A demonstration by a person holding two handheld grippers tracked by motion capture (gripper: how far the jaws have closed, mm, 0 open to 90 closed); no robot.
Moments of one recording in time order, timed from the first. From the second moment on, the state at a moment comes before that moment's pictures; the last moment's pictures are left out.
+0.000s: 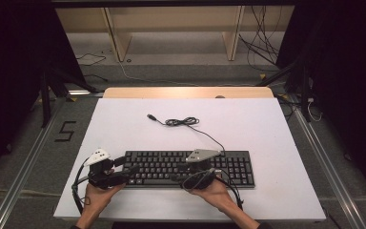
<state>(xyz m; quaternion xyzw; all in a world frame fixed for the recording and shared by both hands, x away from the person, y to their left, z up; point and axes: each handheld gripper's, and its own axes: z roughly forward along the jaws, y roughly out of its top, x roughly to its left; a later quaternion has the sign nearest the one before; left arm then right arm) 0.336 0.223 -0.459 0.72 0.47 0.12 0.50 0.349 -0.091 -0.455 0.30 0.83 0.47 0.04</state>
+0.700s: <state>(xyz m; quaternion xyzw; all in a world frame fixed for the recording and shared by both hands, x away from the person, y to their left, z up) 0.340 0.217 -0.460 0.73 0.46 0.12 0.49 0.346 -0.106 -0.448 0.32 0.81 0.48 0.05</state>
